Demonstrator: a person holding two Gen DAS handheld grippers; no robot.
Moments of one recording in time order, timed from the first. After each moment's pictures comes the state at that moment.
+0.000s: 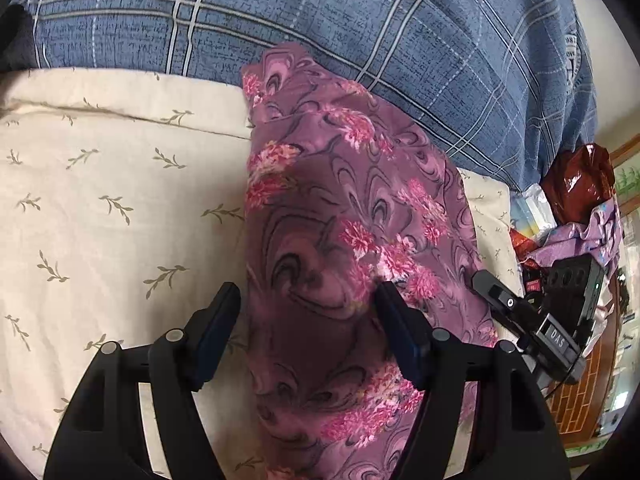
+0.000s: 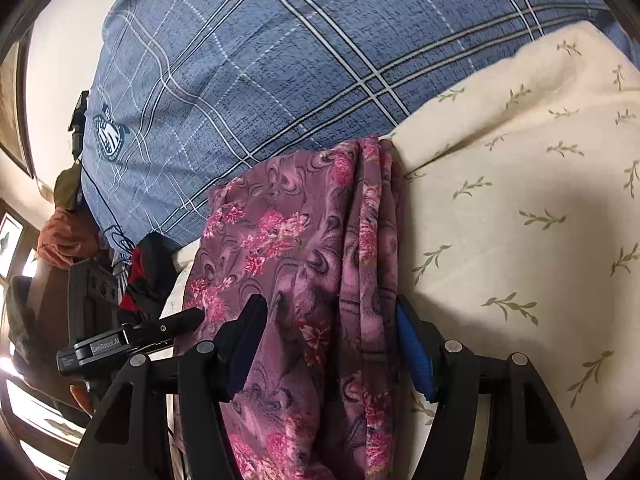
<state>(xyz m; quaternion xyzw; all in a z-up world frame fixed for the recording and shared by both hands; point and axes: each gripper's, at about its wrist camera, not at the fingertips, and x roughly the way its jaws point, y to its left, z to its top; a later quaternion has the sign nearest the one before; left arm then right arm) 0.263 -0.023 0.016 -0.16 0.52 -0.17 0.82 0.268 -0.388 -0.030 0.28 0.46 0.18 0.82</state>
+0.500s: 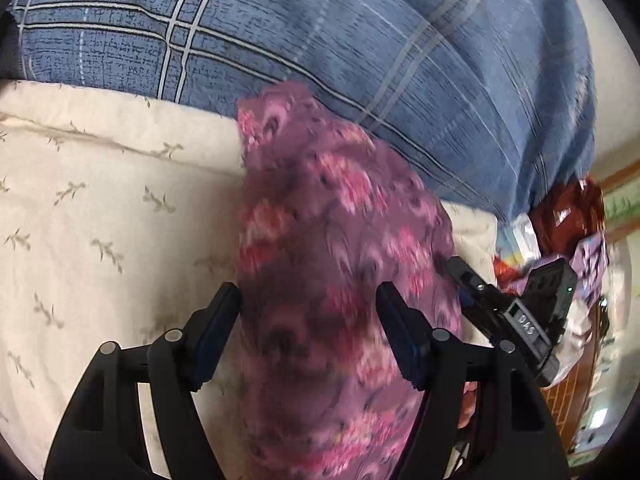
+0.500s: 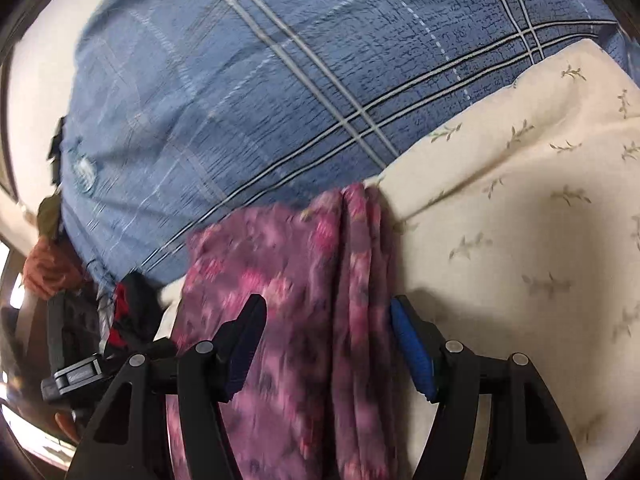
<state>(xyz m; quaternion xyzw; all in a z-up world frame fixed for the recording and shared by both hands) 0.304 -0.013 0.026 -0.22 0.53 -0.18 0.80 0.311 -0.392 -0.030 0.30 0.45 0.12 0.83</state>
